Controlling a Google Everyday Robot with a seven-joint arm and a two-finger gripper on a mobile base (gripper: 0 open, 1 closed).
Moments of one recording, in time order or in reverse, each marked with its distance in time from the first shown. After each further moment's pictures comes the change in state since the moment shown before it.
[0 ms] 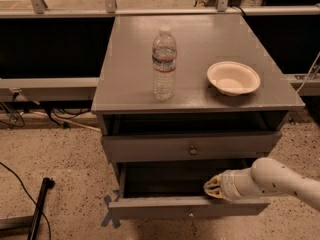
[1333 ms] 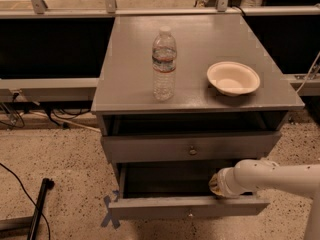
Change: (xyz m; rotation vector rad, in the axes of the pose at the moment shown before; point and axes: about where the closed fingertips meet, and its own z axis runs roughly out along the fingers) arm 0.035 -0.010 0.011 -0.005 0.308 -0.033
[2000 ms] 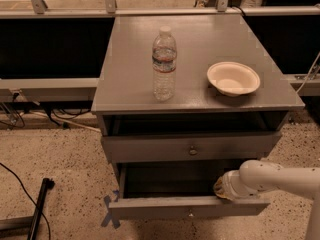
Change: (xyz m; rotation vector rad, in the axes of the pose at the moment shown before) arm 0.023 0.014 0.011 -0.047 0.000 0.077
